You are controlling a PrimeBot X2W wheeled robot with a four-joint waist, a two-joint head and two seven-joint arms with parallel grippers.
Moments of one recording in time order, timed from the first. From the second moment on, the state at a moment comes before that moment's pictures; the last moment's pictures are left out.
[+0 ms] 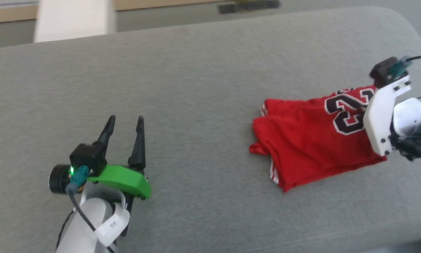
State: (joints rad) left arm -0.26 0.21 -0.24 0.19 -0.33 0.04 -0.23; right arm -0.64 -0.53 0.37 0.30 0.45 0.13 0.84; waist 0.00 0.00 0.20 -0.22
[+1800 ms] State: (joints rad) left arm -0.33 0.37 -0.19 -0.11 -0.27 0.12 -0.04; right arm -1.01 -0.54 -0.20 0.67 0.14 0.13 0.16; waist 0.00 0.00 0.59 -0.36
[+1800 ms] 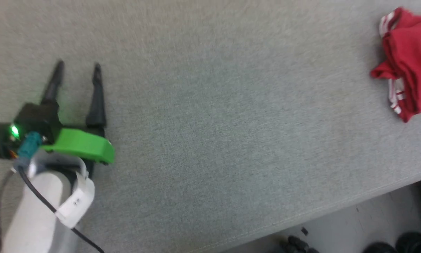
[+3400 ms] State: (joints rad) left arm -0.15 0.23 -0.18 0.17 -0.39 0.10 -0.25; right arm -0.12 -0.05 -0.11 0.14 0.17 0.13 -0.24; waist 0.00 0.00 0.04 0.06
